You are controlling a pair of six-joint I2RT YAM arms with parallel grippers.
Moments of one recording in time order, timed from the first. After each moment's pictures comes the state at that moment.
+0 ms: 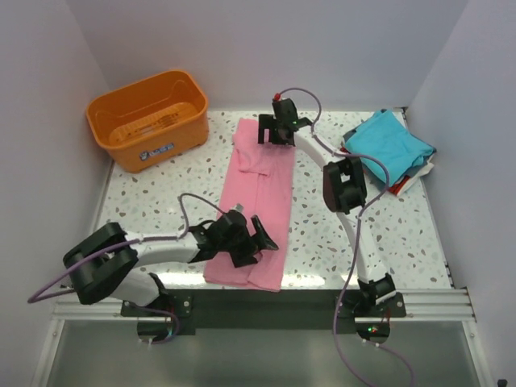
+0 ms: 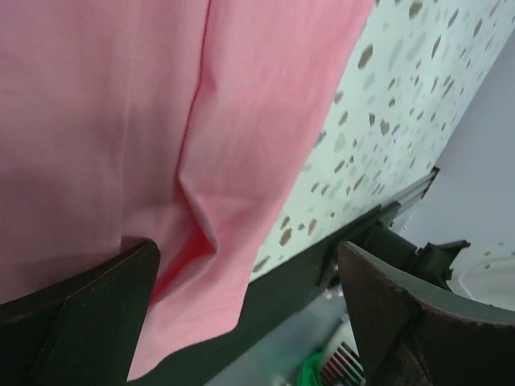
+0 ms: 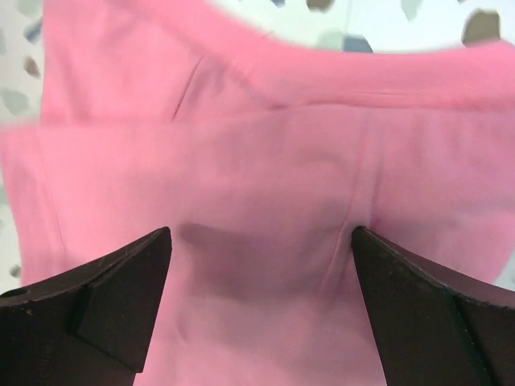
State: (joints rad) left arm -0.91 1.39 0.50 0.06 0.13 -1.34; right arm 0.42 2.57 2.27 -0.52 0.06 0.35
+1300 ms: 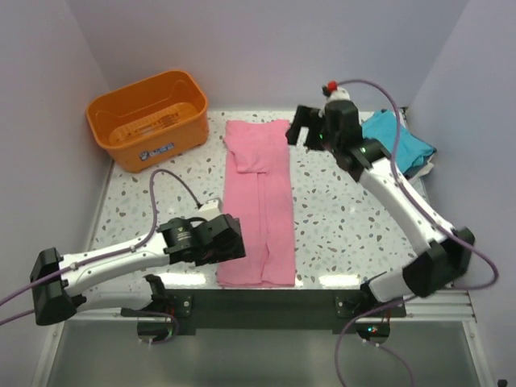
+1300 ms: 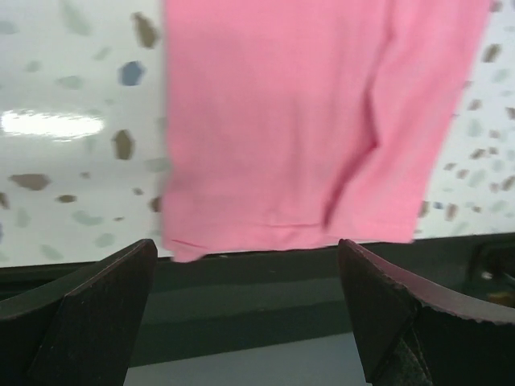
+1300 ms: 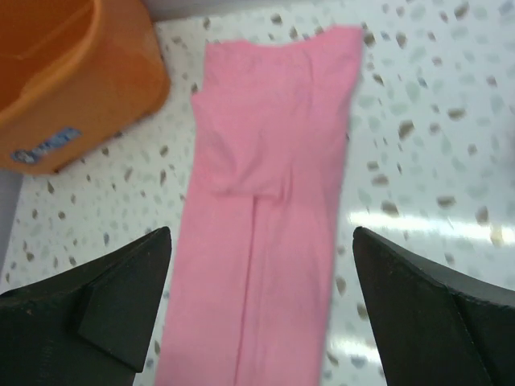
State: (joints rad) left arm -1.12 1.11 0.88 -0.90 -0.30 -1.24; right arm 0.46 1.53 1.52 -0.44 0.10 0.46
